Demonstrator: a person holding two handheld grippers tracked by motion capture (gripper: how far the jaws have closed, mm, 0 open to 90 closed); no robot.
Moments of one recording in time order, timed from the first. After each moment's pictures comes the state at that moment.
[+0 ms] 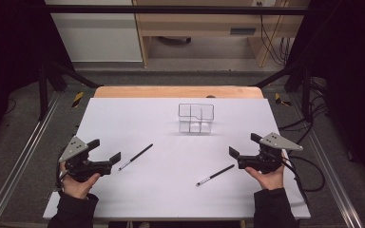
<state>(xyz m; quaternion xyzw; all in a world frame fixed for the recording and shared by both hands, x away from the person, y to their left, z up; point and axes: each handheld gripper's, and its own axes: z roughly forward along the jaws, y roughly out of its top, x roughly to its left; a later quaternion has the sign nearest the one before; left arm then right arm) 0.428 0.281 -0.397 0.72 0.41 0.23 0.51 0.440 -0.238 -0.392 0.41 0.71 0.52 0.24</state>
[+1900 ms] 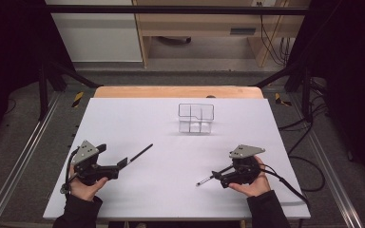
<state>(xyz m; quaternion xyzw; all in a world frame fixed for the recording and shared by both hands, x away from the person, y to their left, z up) 0.428 0.266 -0.412 0.74 0.41 0.23 0.48 0.438 -0.190 -0.429 0.35 0.84 0.39 0.16</state>
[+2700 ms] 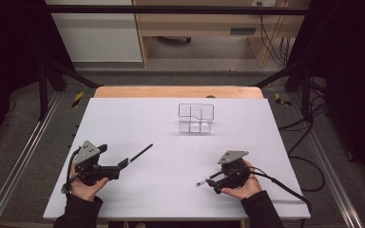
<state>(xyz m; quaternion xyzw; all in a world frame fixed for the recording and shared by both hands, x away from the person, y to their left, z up) 0.429 0.264 -0.413 0.74 0.41 0.23 0.48 0.443 -0.170 -0.459 0.33 0.88 0.33 0.13</state>
